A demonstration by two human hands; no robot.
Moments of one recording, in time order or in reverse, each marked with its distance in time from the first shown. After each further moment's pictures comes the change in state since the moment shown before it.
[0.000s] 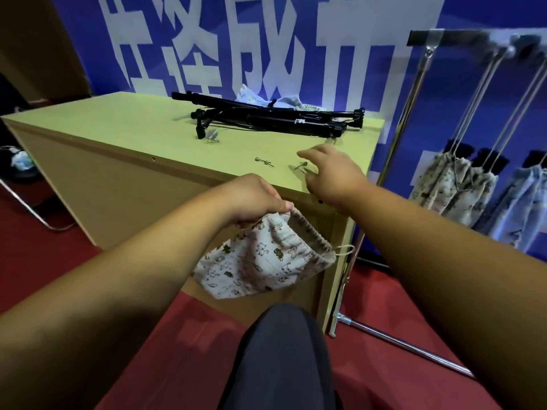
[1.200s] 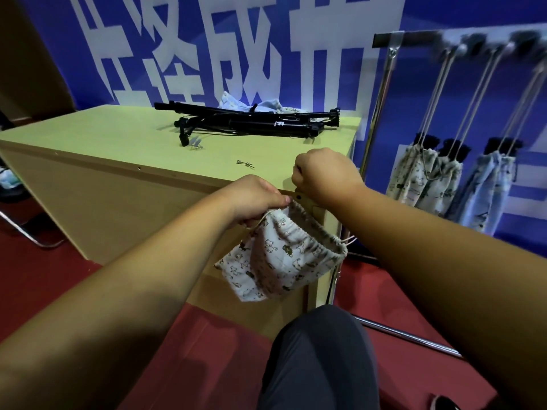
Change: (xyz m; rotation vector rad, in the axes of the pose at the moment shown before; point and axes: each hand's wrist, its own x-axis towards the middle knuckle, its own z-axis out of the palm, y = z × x) left_hand 0.004 0.022 0.027 -0.070 0.027 0.039; right_hand -0.029 0.003 -0.024 -0.307 0.105 -0.095
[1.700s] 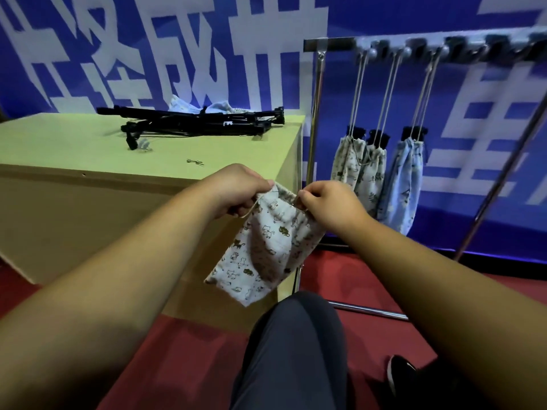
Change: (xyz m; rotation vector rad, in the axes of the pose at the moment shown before) left_hand -0.017 0.052 0.049 -0.126 -0.094 0.043; right_hand -0.130 0.065 -0.008 0.584 -0.037 0.425
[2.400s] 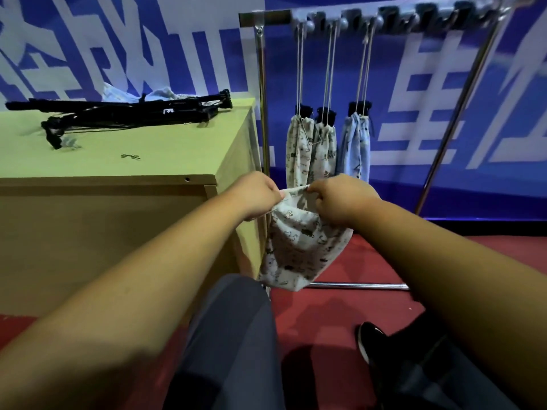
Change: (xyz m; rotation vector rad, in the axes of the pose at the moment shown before) left_hand 0.019 0.035 0.123 0.361 -0.066 0.172; right_hand -0.022 0.085 -0.061 -0.609 -0.208 0.085
